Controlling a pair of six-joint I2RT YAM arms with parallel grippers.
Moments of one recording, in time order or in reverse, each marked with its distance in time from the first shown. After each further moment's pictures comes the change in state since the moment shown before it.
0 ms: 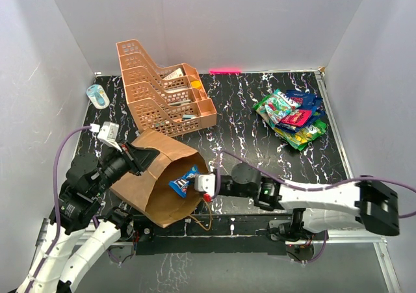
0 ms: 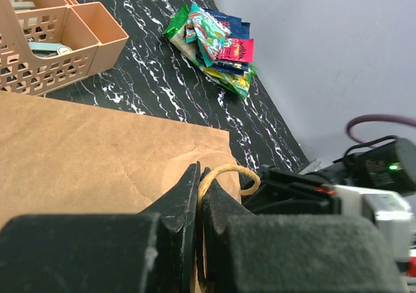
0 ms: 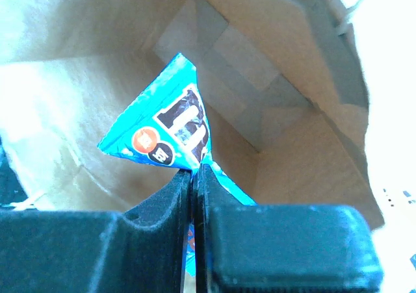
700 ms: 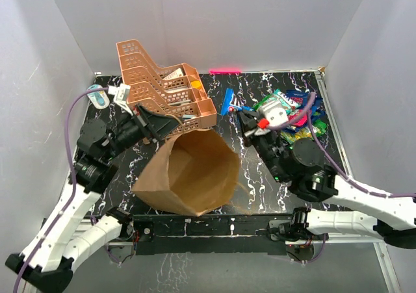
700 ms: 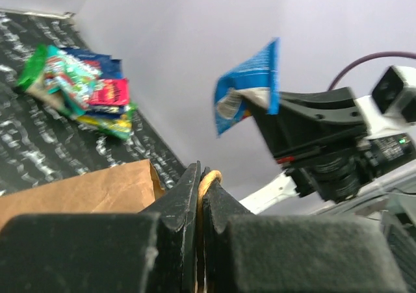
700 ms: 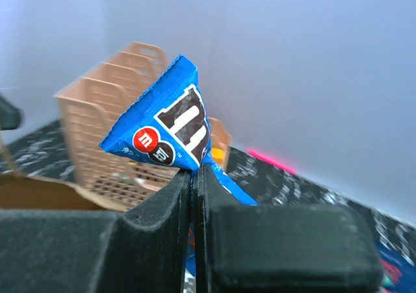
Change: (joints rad) left arm 0.000 0.317 0.126 0.449 0.239 -0.257; right arm -0.007 -0.348 0.452 -0.390 0.800 0.216
